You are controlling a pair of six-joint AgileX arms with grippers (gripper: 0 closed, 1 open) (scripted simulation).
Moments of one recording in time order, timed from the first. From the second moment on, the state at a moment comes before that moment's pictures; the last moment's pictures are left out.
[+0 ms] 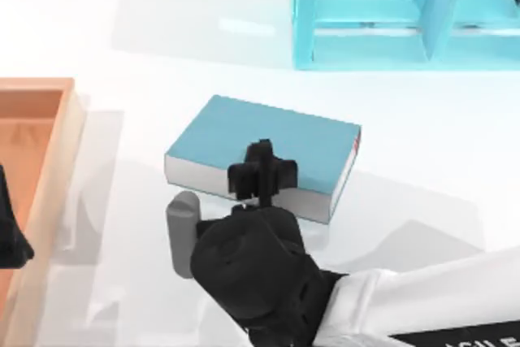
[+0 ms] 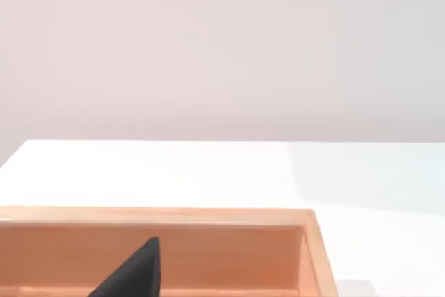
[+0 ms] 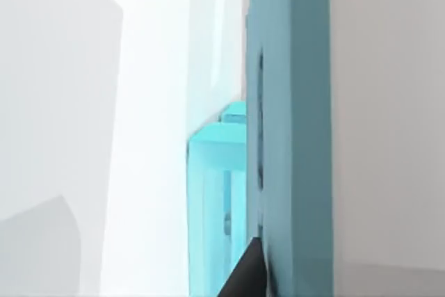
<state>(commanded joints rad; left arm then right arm) 0.00 0.00 0.00 0.00 0.00 0.00 1.15 1.89 0.88 0.51 0.99 -1.10</state>
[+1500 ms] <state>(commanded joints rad) 0.00 0.00 0.00 0.00 0.00 0.00 1.16 1.98 0.85 0.63 0.99 -1.10</state>
